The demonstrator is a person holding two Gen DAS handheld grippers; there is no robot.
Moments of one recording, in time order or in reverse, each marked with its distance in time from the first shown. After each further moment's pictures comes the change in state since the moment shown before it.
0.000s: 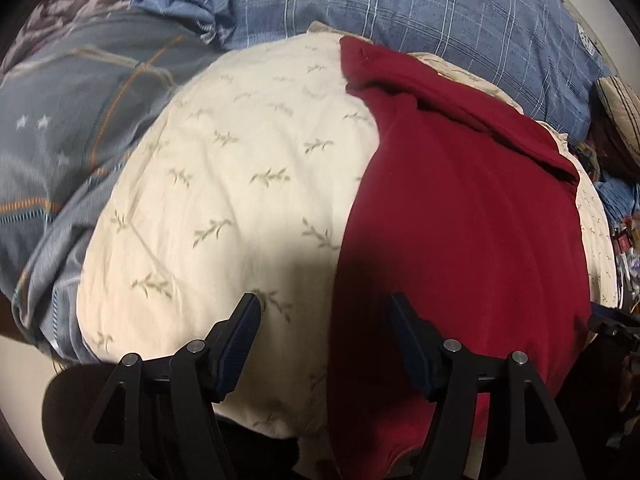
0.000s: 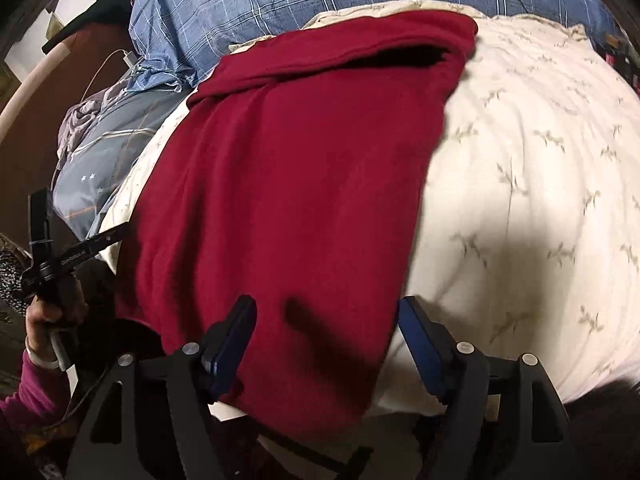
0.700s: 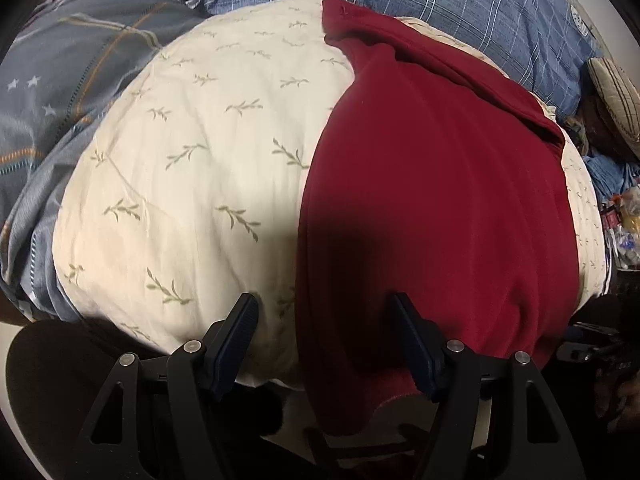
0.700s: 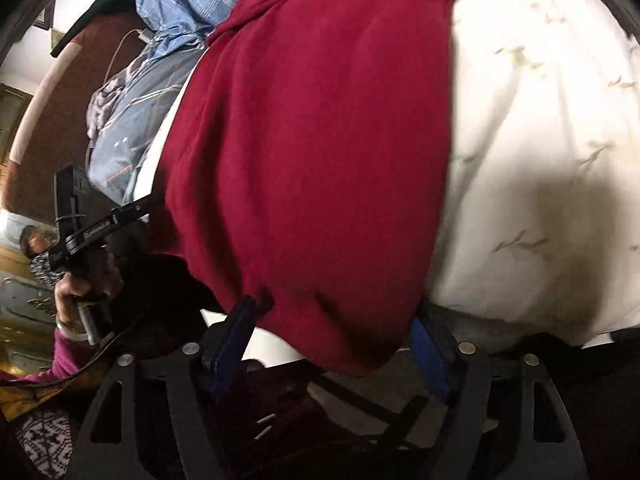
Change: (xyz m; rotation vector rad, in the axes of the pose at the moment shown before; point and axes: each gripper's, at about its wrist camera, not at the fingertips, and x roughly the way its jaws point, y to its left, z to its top) left arm 0.004 -0.006 -0.020 0.009 0.115 -0.050; right arm 0.032 -0.009 -0.050 0.061 0.196 0.247
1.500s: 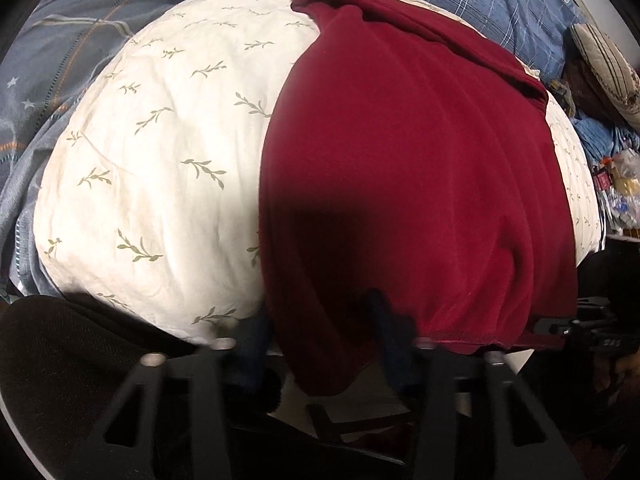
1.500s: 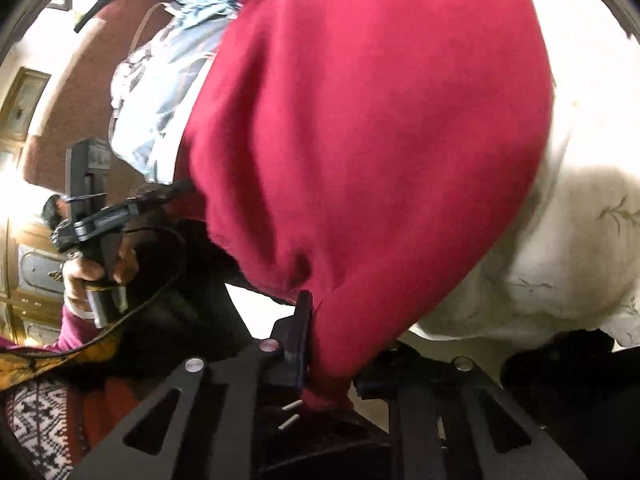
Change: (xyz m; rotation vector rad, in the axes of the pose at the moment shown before) left arm 0.013 -0.026 -0.017 0.069 0.080 -0.020; right arm 0.017 0.026 -0.009 -0.080 0.031 0.088
